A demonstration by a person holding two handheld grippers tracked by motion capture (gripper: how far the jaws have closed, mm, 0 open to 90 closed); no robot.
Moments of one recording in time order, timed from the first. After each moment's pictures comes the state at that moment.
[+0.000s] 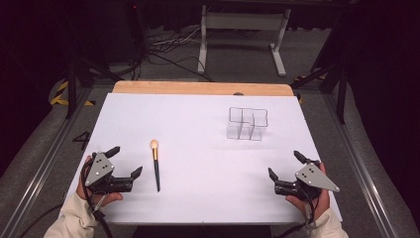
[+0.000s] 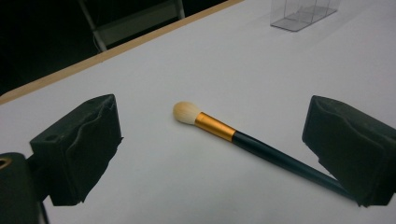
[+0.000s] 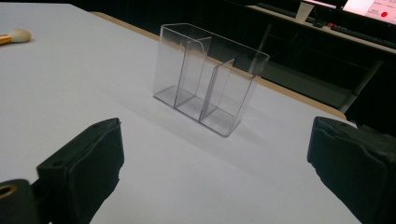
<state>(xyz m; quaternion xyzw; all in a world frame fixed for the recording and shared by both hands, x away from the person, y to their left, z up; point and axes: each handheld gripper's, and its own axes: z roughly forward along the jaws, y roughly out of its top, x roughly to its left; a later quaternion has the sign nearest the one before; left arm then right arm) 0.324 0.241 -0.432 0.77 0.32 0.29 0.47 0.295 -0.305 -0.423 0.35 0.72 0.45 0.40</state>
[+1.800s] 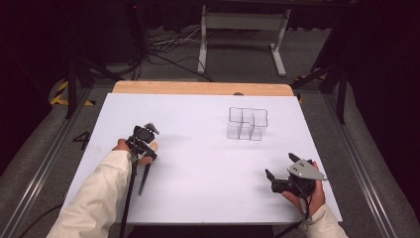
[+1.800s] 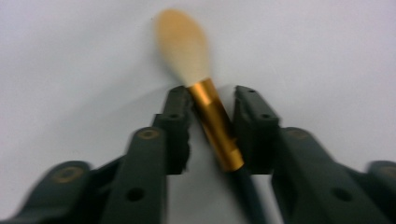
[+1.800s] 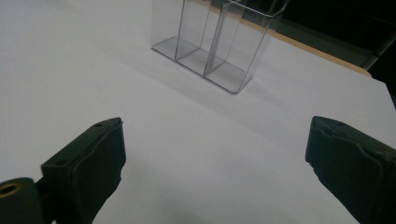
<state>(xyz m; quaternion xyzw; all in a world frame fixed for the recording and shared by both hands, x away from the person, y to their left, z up) 0.446 0.162 -0.427 0.88 0.45 0.05 0.12 0.316 -0.306 -0.443 0.37 0.76 0.40 0.36</state>
